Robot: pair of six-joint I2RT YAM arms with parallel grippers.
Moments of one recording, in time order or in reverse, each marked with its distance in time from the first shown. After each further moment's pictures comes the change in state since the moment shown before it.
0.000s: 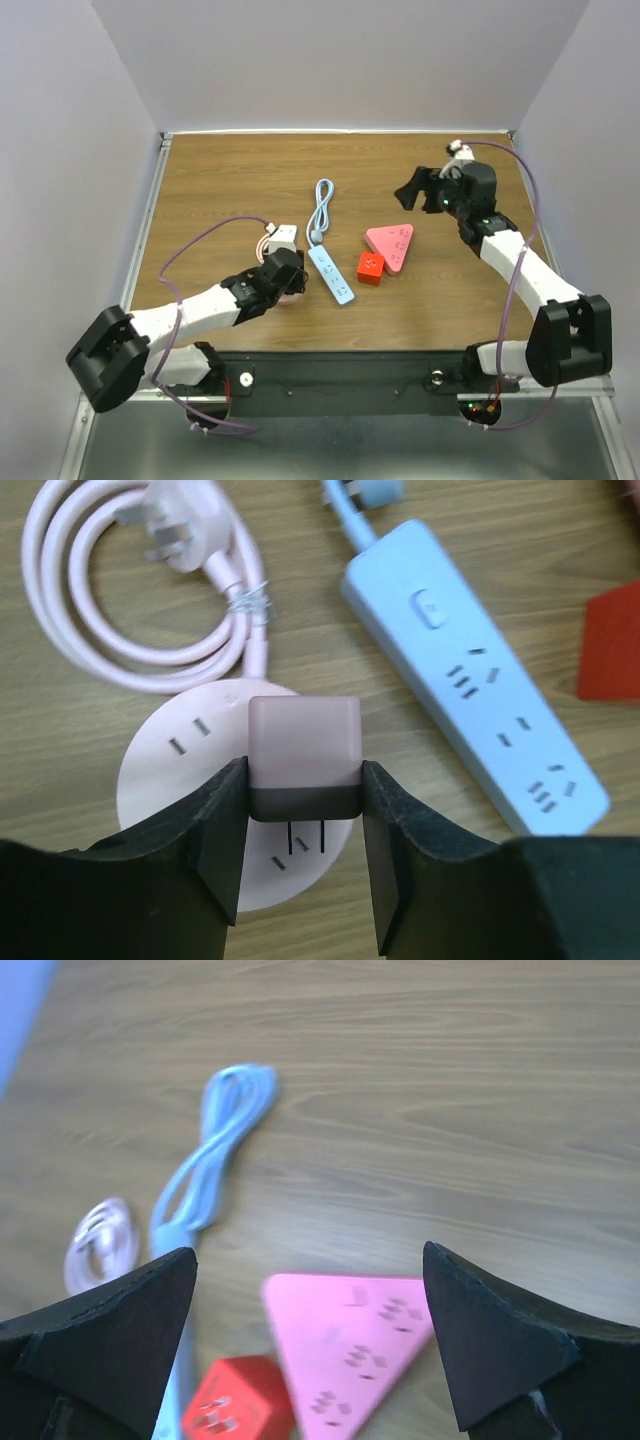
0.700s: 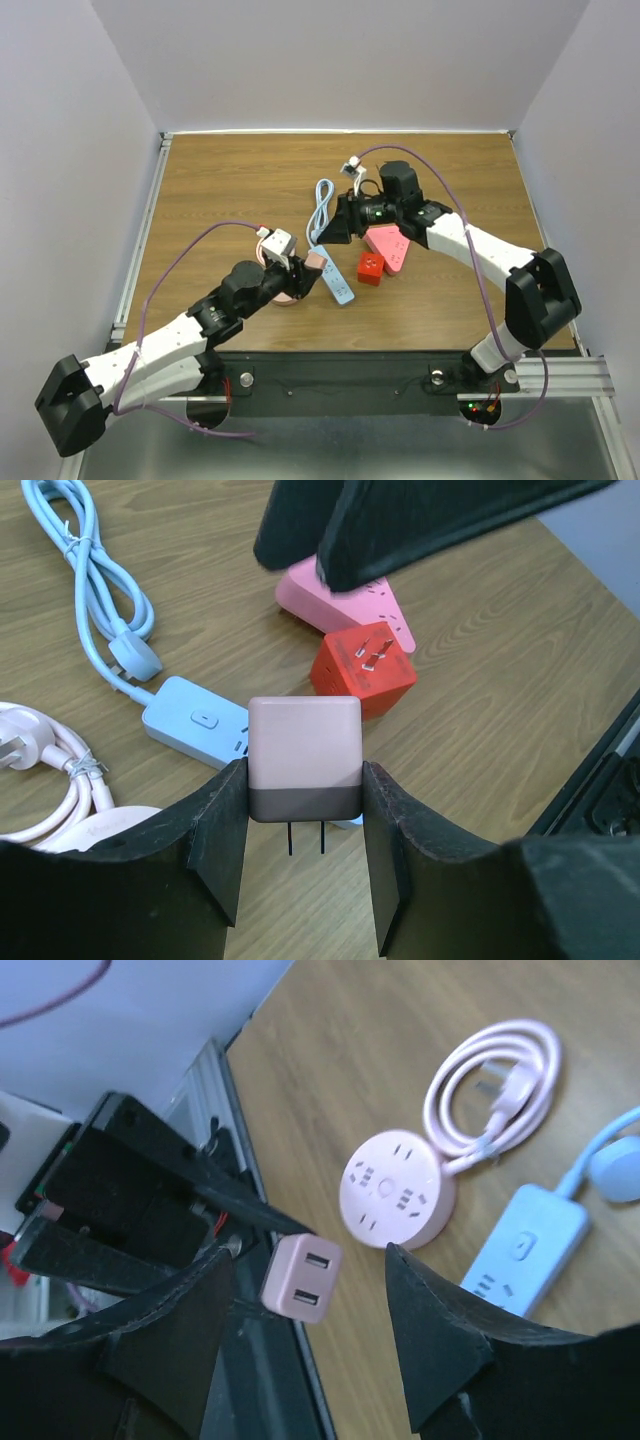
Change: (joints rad) left arm 0.000 -0.389 -0.164 0.349 0.370 0.270; right arm 0.428 0.274 0.264 -0.050 -0.577 0.109
